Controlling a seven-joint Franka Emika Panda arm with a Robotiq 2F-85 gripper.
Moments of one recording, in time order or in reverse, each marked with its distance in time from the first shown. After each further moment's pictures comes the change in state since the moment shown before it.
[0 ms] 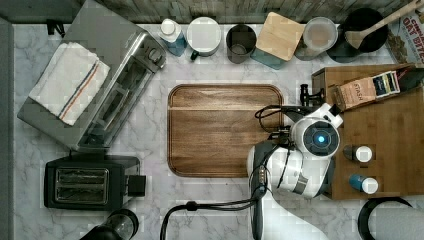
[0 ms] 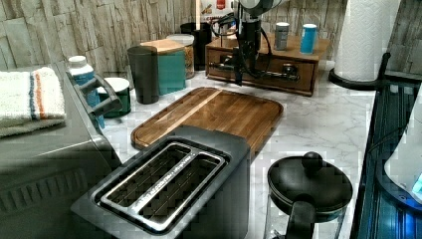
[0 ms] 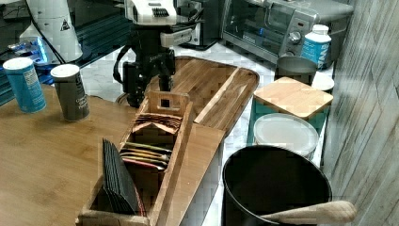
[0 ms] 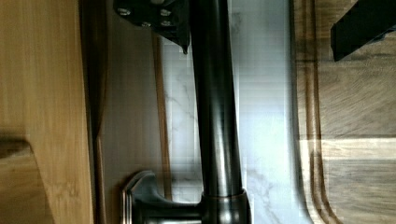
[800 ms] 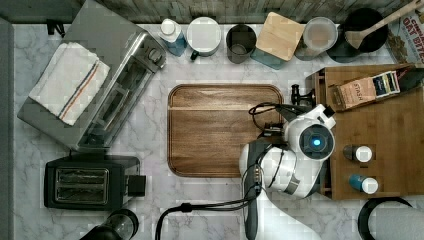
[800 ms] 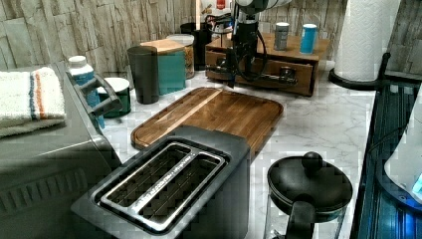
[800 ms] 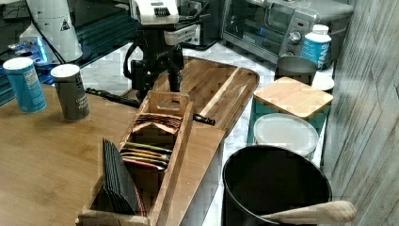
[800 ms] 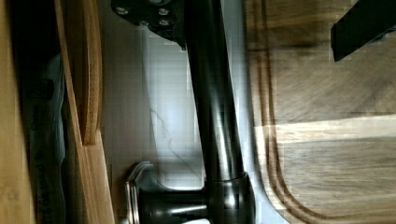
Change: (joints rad) arm -0.016 -0.016 0.064 -0.035 0.110 0.049 0.022
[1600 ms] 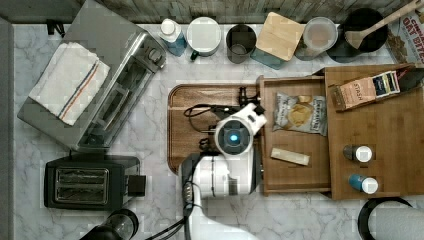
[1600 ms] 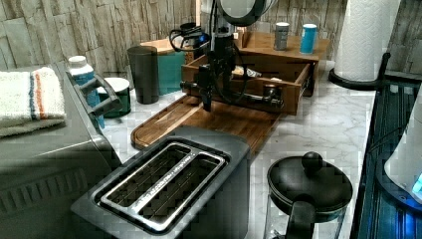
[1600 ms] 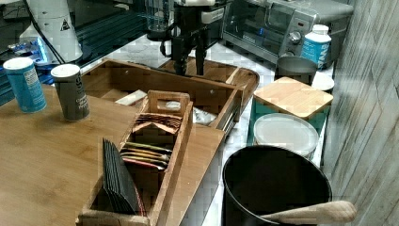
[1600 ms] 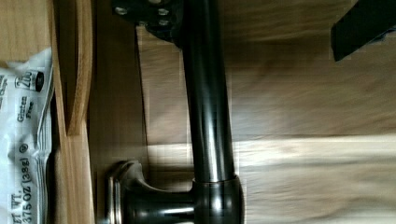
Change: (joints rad) arm 0.292 -0.074 0.044 -0.080 -0.068 -0.066 0.312
